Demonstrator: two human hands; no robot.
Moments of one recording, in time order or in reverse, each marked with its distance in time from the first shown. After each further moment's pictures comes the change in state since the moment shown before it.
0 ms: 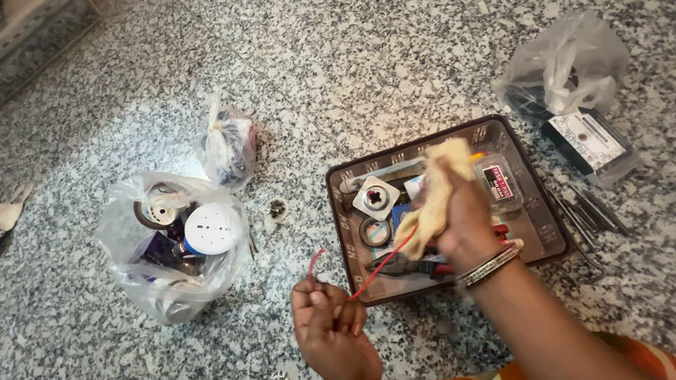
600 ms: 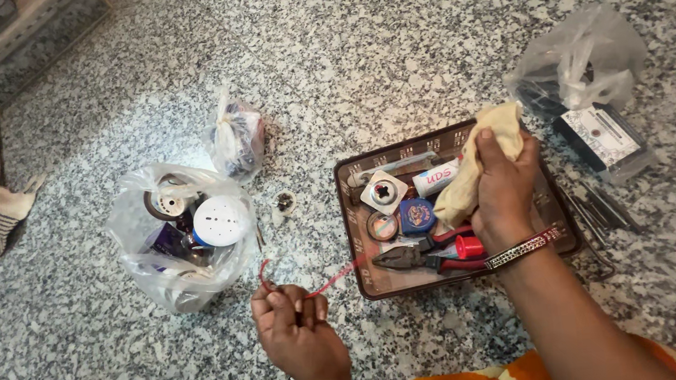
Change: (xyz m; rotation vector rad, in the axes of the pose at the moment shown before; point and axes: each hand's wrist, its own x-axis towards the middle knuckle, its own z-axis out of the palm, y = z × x) left_hand 0.019 0.038 -0.008 0.052 0.127 0.142; right_hand 0.003 -0.033 -0.001 -0.123 0.003 -0.553
